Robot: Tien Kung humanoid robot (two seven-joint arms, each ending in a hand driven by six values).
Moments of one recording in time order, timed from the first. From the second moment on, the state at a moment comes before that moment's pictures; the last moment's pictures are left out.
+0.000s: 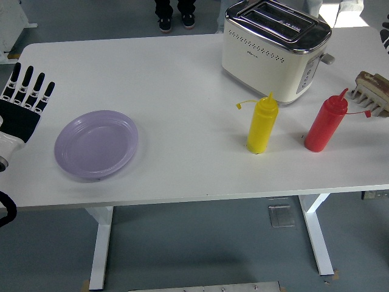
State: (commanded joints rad) left arm -0.14 0.41 -1.42 -1.55 -0.05 0.11 -0.03; right arm 0.31 -0.54 1.43 1.38 -1.08 -0.11 0.08
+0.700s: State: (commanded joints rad) left arm -0.13 0.40 -1.44 -1.40 0.10 0.11 -0.10; right arm 0.33 -0.53 1.41 1.25 -1.69 -0.16 0.09
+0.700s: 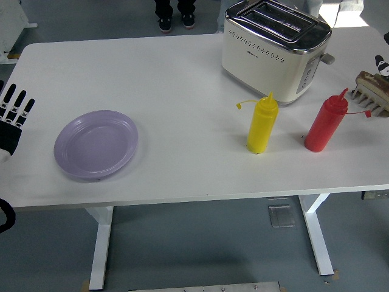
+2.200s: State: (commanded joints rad) left arm -0.19 0.37 -1.34 -1.22 0.14 0.10 -0.10; right arm 0.40 -0.48 1.31 1.02 -2.04 -0.22 0.05
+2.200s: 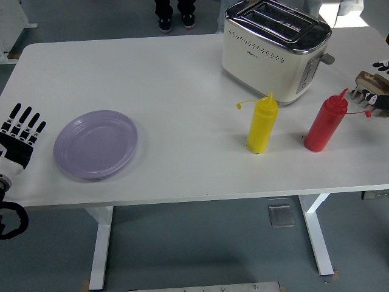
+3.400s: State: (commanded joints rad) left arm -0.26 0.34 -1.16 -1.21 0.10 0.10 -0.10; right arm 0.45 -0.47 1.26 0.93 -2.15 -0.31 0.03
